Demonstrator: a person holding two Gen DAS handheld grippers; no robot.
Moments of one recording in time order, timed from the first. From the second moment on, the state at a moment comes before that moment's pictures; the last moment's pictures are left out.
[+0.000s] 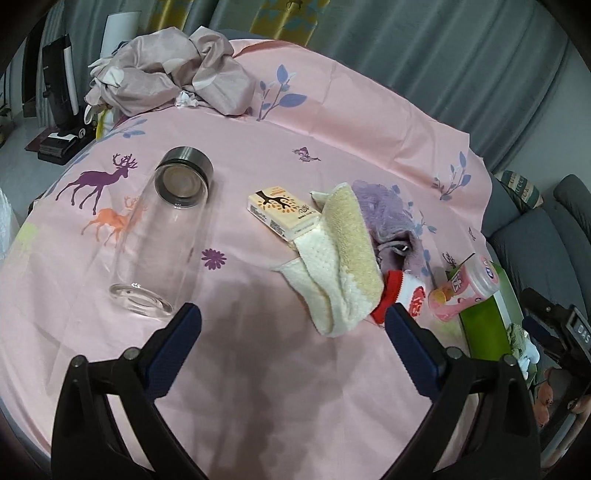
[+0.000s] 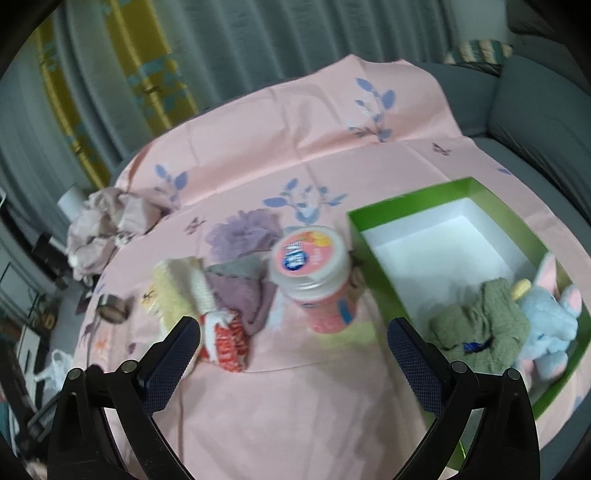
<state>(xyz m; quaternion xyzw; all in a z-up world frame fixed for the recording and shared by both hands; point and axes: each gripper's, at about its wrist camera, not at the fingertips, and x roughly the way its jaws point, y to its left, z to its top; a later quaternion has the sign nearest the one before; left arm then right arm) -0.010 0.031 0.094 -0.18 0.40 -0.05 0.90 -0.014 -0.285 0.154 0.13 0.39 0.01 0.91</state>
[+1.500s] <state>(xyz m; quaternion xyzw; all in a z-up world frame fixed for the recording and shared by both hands) -0.003 0.041 0.072 -0.19 0.48 -0.04 0.86 0.014 -0.147 0.072 0.04 0.56 0.17 0.81</state>
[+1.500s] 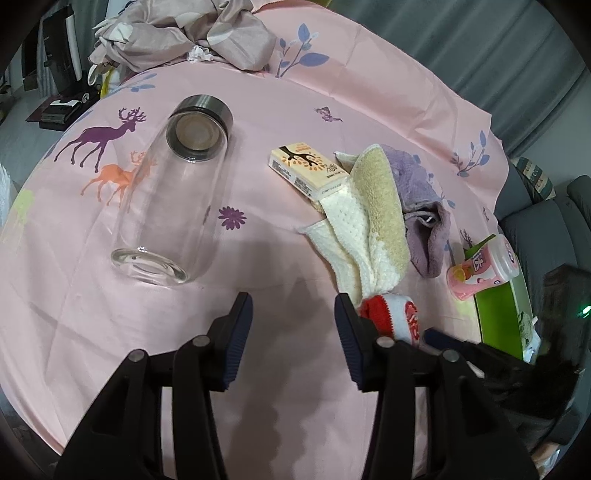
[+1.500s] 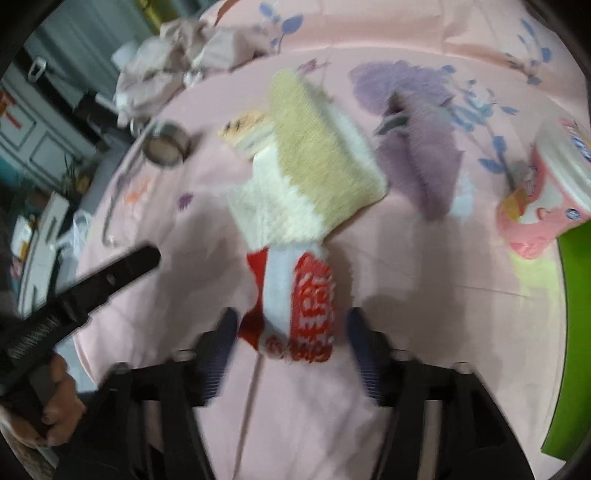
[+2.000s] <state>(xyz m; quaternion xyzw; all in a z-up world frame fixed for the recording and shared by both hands) -0.001 -0.020 0.040 -0.18 0.52 -0.15 0.82 0.019 -0.171 0.077 0.12 0.54 0.17 0.82</state>
